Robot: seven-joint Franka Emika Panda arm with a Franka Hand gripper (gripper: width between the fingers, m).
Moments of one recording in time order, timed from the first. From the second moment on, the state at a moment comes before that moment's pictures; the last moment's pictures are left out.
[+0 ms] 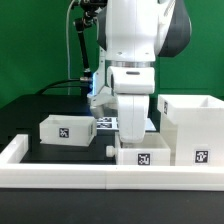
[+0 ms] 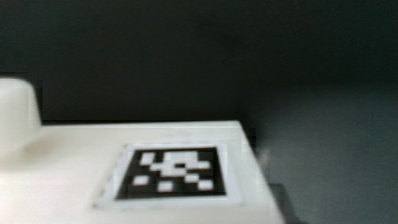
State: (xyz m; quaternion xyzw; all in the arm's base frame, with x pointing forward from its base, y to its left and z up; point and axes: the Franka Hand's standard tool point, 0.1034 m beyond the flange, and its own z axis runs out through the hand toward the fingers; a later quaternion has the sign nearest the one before) arm 0.534 -0.009 0.009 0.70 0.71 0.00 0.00
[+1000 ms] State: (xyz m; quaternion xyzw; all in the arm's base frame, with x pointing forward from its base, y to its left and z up) arm 0.537 0.012 0.010 0.71 0.71 -0.01 0.00
